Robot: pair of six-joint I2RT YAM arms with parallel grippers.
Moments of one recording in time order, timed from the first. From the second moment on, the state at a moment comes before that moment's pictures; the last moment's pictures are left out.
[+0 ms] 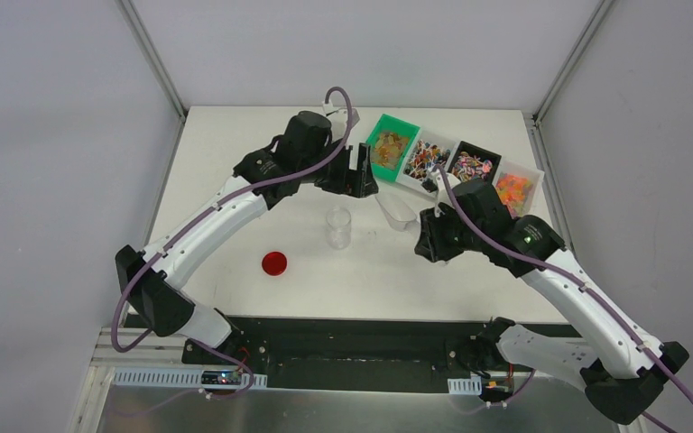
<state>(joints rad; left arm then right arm) -0.71 1.47 1.52 -0.66 0.16 -0.46 0.71 0.98 1.13 -1.00 -0.06 0.25</state>
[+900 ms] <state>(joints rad) -0.71 1.52 1.41 -0.47 0.40 -0.55 0.71 0.88 1.12 -0.92 -0.08 0.22</state>
